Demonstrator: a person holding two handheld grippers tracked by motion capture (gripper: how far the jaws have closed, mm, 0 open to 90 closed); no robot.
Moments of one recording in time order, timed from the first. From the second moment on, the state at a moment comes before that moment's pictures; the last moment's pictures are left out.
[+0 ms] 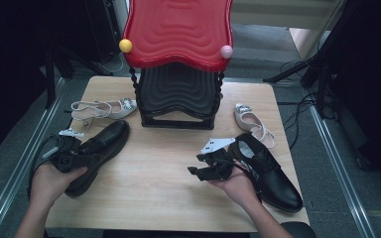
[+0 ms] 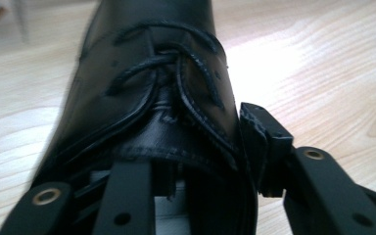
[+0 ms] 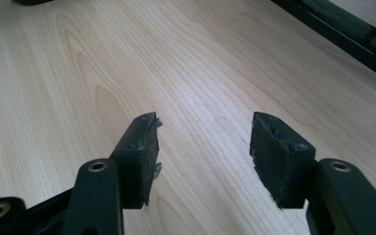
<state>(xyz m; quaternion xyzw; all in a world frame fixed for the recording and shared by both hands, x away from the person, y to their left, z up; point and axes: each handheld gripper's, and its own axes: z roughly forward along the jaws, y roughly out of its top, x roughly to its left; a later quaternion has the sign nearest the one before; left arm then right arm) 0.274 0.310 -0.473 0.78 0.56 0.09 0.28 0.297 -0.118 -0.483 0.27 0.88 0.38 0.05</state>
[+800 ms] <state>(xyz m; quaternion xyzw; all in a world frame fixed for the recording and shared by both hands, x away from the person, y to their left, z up) 0.251 0.285 -0.437 0.80 0.50 0.06 0.33 0.299 -0.131 -0.478 0.30 0.86 0.40 0.06</state>
